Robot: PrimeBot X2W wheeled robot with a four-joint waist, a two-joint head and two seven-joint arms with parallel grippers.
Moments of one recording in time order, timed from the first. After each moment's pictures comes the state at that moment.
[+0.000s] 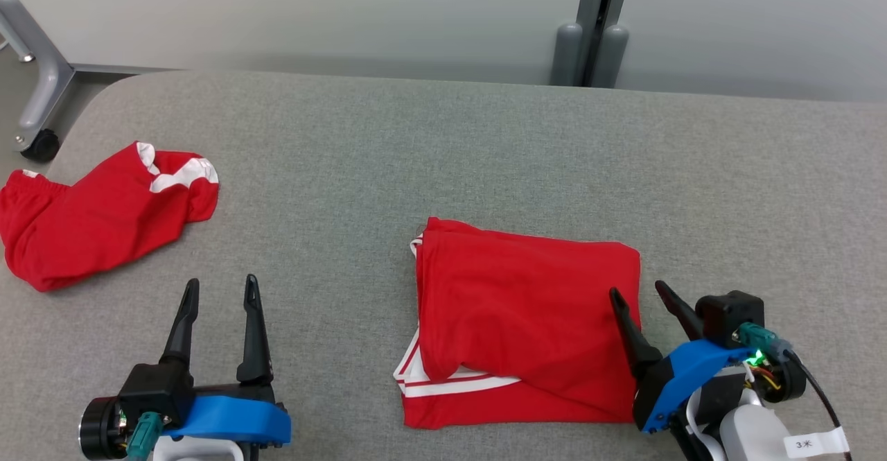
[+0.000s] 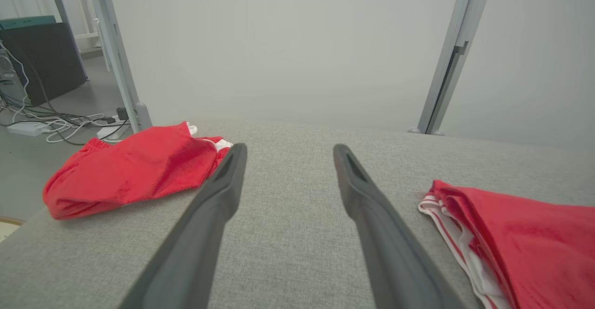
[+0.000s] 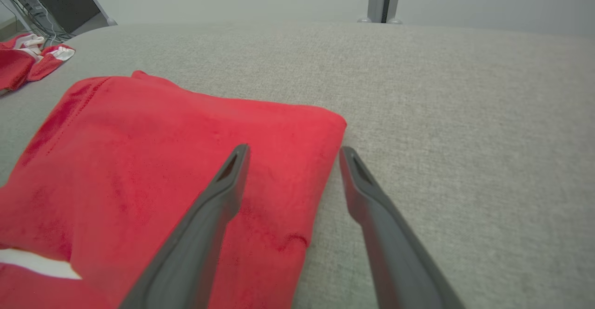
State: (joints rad) left arm -0.04 0.08 -0.05 0.19 -0.16 -0.02 -0.25; right arm -0.21 -0.05 0.07 0.38 0.15 0.13 0.01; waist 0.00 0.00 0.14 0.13
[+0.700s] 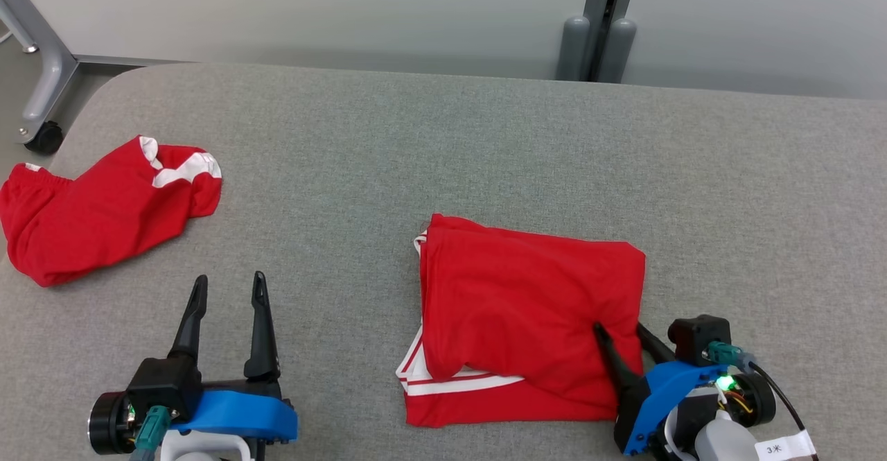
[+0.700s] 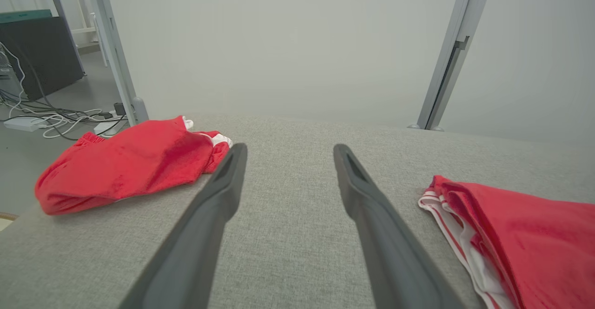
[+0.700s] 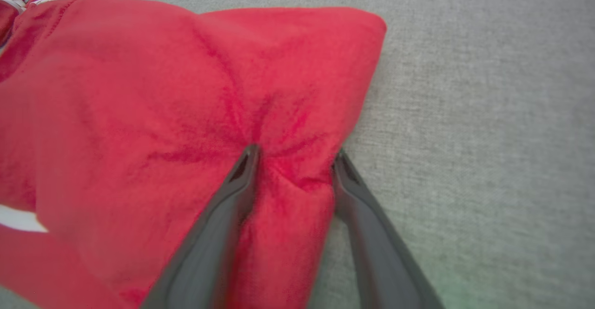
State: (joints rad) left arm -0.06 0.08 -0.07 0.22 -0.17 -0.02 -0.26; right arm -0.27 -0.05 0.16 0.64 0.22 0.13 -0.05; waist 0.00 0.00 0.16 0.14
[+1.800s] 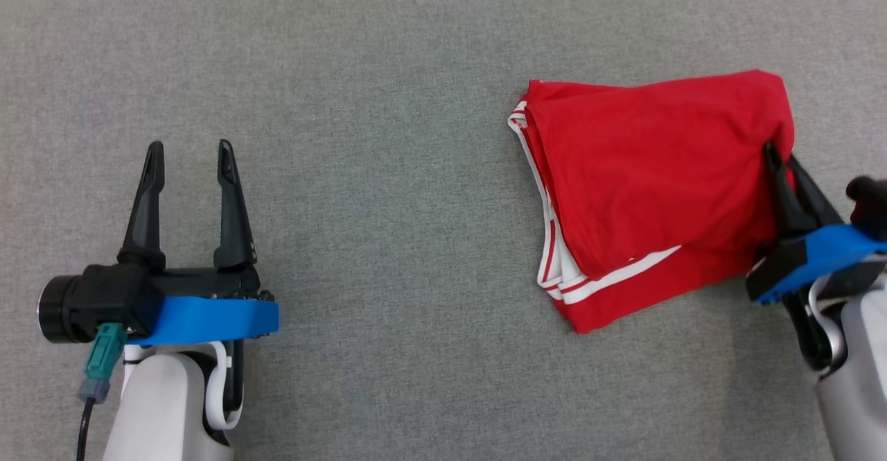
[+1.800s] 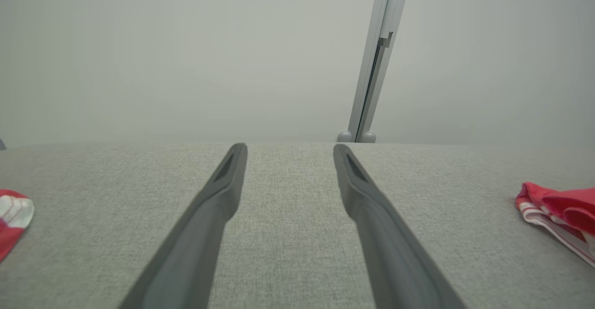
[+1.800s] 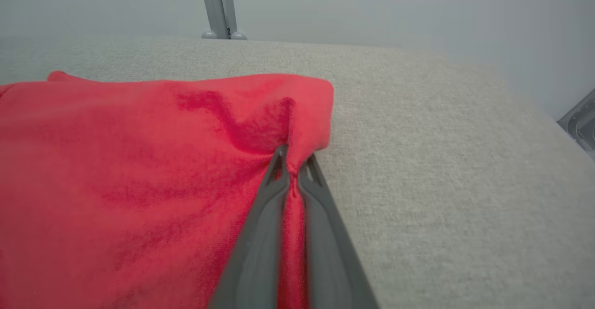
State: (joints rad) left arm -0.26 0.09 -0.05 0.10 -0.15 -0.02 -0.26; right arm -0.44 -0.27 -0.01 0.44 0.23 0.13 -0.12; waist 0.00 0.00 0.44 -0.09
